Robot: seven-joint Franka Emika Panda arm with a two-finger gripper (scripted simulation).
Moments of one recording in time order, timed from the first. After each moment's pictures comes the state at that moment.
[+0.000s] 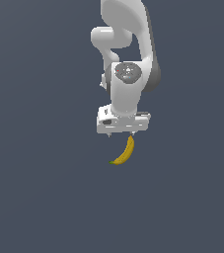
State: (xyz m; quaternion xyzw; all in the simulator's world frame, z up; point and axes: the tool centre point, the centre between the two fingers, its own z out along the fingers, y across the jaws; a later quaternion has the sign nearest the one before) arm -0.015 0.041 0.156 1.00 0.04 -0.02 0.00
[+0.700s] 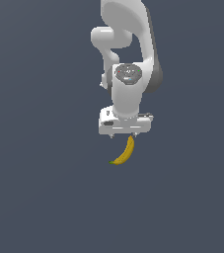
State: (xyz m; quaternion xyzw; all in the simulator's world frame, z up) arm -0.009 0.051 0.154 1.00 0.02 -0.01 -0.02
